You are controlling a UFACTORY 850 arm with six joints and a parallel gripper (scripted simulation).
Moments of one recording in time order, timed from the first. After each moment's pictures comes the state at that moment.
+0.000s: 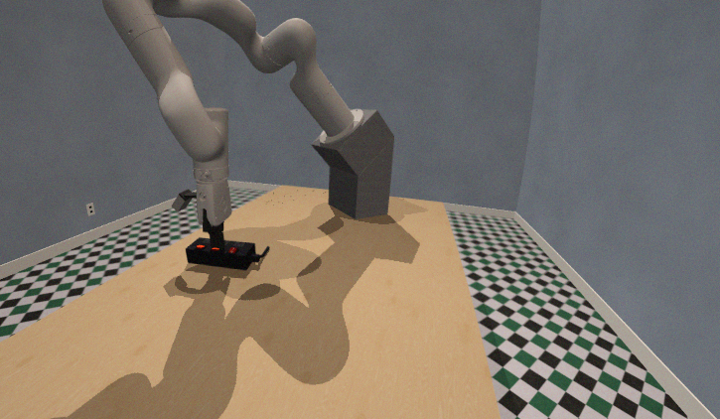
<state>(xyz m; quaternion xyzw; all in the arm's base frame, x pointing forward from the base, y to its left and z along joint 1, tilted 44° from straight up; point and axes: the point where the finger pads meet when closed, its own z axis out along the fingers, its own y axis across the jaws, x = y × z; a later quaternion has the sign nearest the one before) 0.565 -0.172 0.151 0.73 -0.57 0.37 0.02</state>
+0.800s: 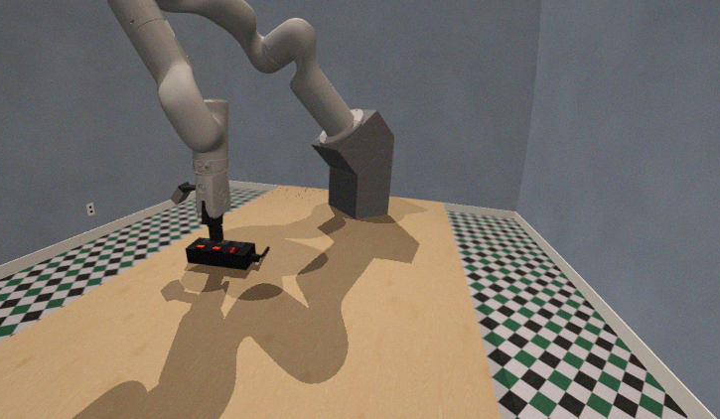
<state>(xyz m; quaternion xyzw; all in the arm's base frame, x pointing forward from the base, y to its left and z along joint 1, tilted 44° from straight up) 0.556 -0.164 0.165 0.73 -0.57 0.37 0.02</state>
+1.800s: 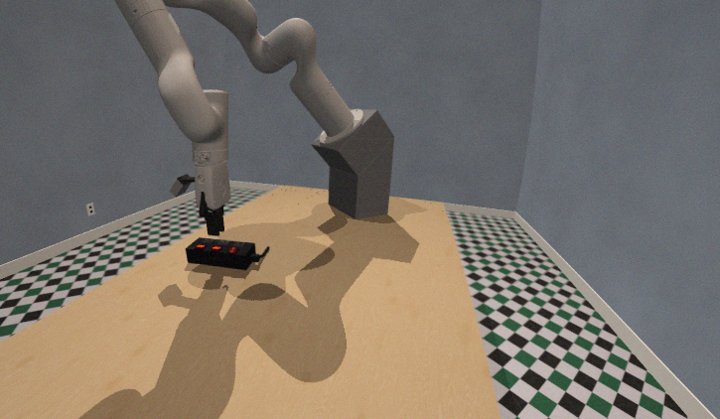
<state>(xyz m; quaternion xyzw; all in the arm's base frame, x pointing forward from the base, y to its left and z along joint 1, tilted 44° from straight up) 0.545 -0.155 0.179 0.73 -0.57 0.37 0.02</state>
